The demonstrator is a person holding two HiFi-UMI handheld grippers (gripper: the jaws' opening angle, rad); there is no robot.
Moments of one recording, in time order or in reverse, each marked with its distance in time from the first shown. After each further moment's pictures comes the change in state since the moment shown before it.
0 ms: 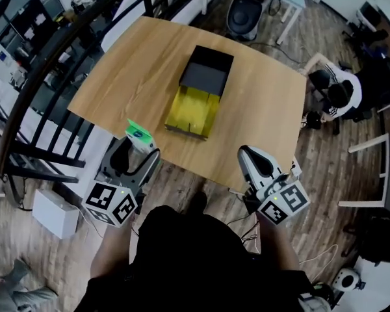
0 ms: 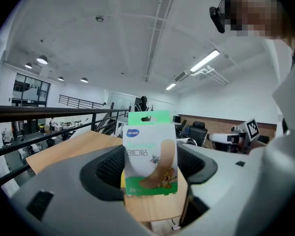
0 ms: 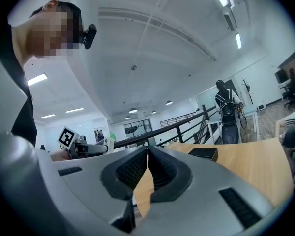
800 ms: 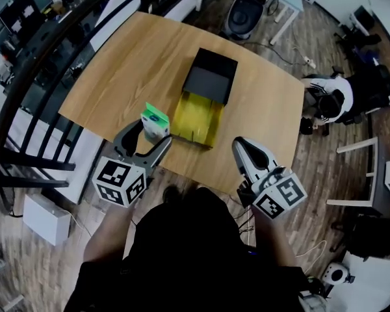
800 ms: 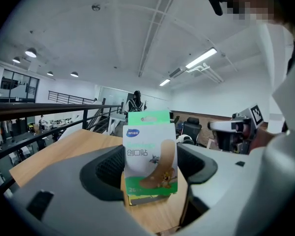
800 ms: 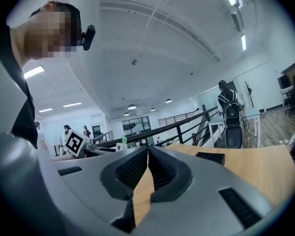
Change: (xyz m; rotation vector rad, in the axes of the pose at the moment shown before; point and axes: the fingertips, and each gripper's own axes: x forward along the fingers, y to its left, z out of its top) left arm 0.071 0.063 0.003 0.027 0.053 -0.104; right arm 0.093 0.008 0.018 -0.039 0.036 -0.021
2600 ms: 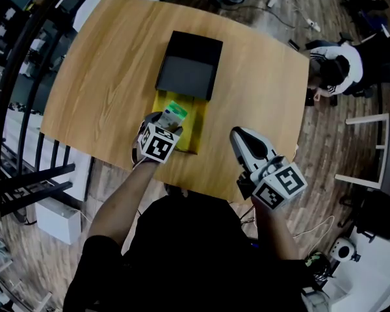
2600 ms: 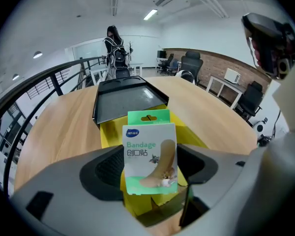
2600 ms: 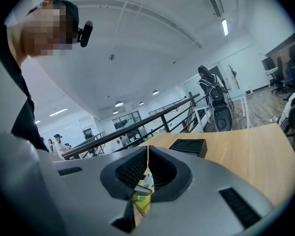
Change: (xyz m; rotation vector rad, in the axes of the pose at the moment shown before) left arm 0.234 0.026 -0.204 0.237 0.720 -0.038; right arm 0.028 -0.148 -0.041 0.176 0.088 -0.092
